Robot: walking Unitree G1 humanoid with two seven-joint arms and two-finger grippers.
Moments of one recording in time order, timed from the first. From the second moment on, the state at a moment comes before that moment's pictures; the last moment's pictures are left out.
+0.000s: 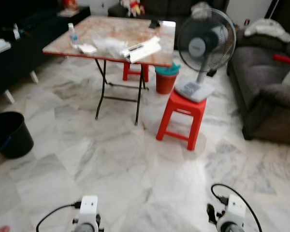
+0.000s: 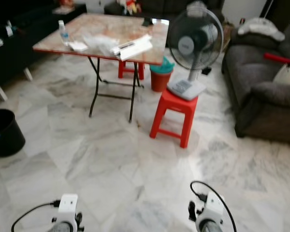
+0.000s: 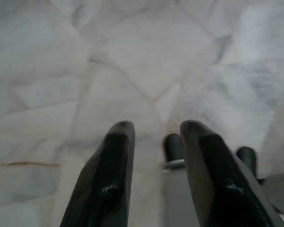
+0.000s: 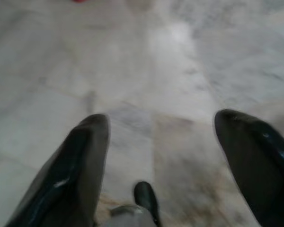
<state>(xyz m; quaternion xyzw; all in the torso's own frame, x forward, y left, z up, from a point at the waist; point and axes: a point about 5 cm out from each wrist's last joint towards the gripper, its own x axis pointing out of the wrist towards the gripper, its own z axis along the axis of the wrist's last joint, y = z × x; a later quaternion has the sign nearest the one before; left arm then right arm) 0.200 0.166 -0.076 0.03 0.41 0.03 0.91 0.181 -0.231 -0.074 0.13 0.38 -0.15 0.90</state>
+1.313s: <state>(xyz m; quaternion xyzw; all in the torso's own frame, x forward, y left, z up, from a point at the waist) 0.297 0.147 0.014 0.06 0.12 0.02 0.99 0.302 -0.197 0.026 0.04 0.10 0.00 0.99</state>
